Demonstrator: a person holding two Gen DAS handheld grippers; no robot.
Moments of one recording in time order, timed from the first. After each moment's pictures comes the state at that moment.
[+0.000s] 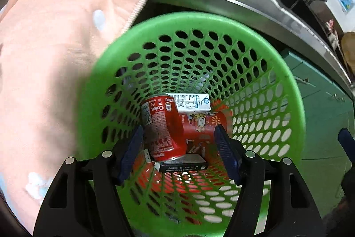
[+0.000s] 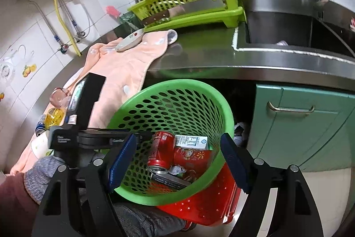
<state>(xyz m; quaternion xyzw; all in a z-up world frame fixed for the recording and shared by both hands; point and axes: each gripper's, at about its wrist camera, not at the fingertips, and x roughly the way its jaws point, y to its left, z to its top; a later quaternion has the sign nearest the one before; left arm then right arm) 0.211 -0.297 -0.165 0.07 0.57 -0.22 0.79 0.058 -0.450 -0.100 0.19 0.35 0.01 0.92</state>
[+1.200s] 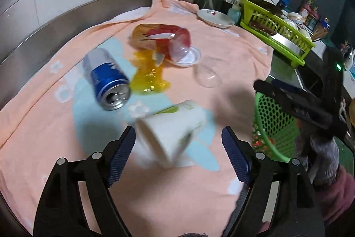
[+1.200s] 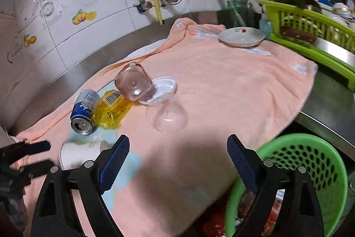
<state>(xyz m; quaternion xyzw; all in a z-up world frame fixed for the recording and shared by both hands) 0.115 0.028 -0.044 -0.05 0.42 -0.08 0.90 0.204 -0.203 -0.061 0.06 0.35 0.20 0.91</state>
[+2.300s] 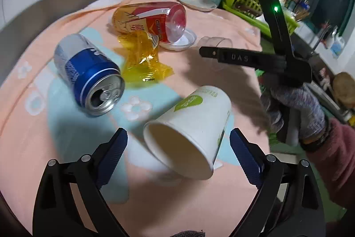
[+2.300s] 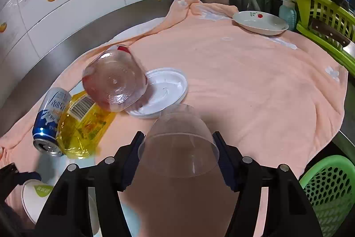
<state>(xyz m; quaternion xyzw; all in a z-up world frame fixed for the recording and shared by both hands) 0.153 0.051 -0.095 -0.03 0.44 -0.20 0.88 0.291 -0.136 -0.104 0.03 0.40 0.17 0.90</state>
